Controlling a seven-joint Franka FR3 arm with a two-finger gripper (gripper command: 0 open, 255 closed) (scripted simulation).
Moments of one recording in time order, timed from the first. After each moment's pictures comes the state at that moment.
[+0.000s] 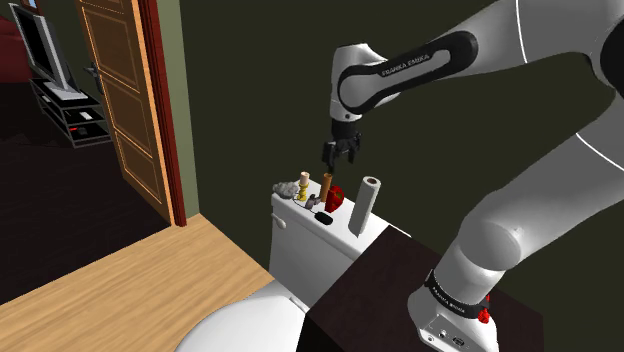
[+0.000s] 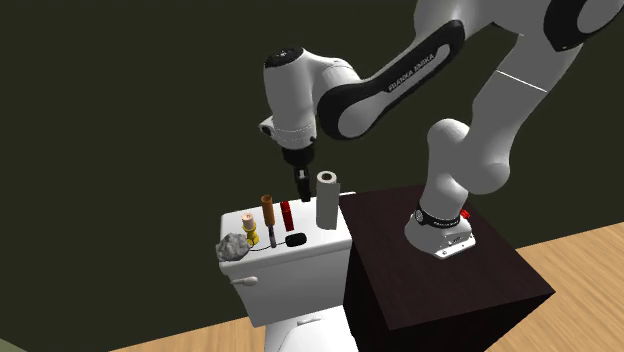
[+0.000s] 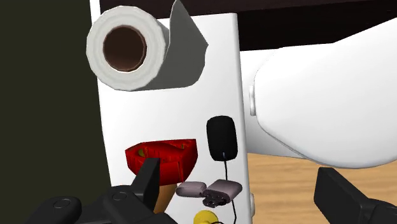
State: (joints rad) arm -0.14 -0.31 0.09 -2.45 -0.10 2.03 0.10
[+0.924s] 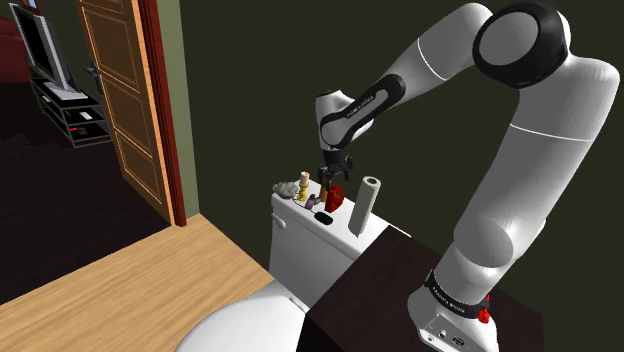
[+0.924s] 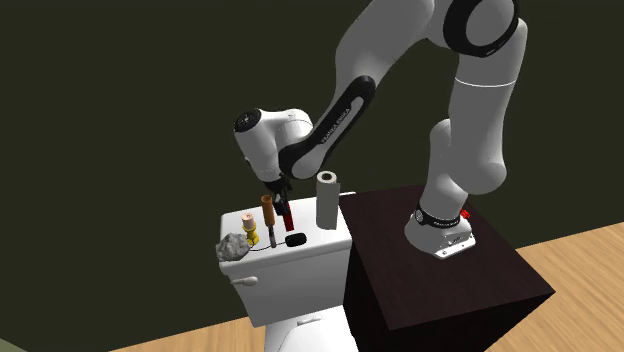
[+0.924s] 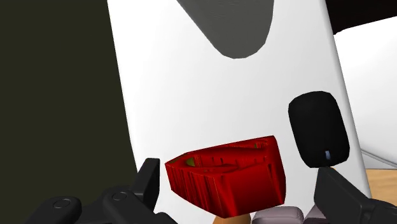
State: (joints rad) arm -0.22 0.12 0.04 -2.31 -0.30 2.21 0.27
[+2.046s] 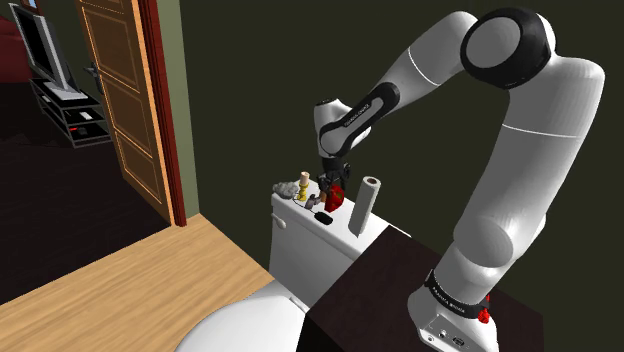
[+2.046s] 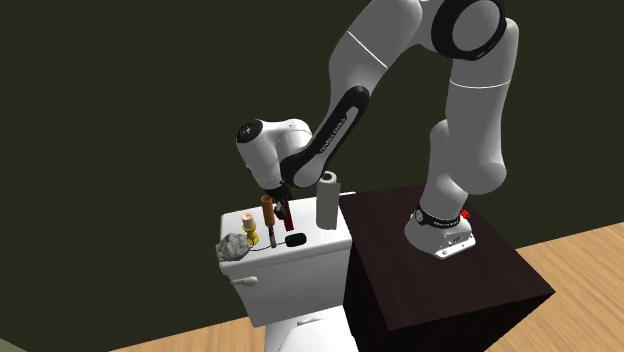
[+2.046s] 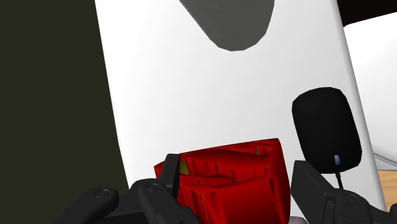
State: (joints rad) arm -0.22 0.18 0.04 -2.32 -0.32 2.27 0.29
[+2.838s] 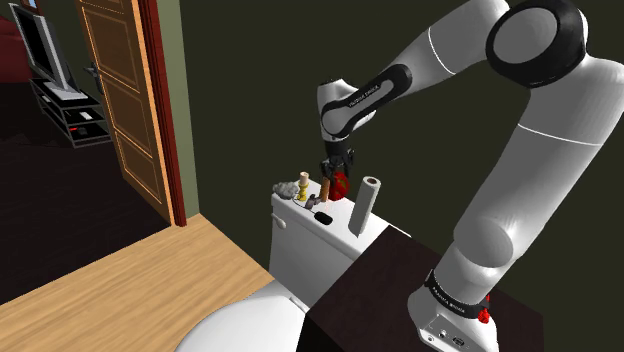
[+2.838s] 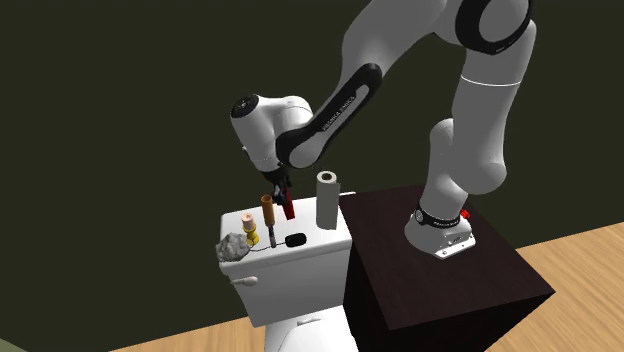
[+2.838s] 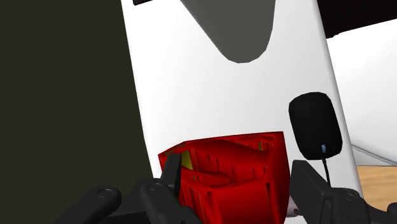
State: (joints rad) arm -0.22 0.07 0.04 -2.29 -0.28 2.13 0.24
